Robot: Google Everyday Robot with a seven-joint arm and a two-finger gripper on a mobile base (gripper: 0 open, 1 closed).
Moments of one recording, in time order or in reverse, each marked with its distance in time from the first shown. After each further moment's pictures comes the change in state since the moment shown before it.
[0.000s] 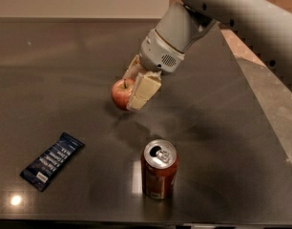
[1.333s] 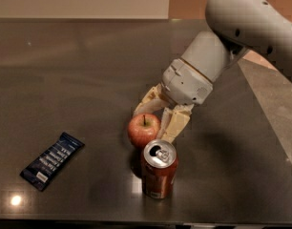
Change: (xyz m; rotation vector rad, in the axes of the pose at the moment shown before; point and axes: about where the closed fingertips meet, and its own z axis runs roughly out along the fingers) arm 0.027 0.105 0.002 -0.201 -0.110 -0.189
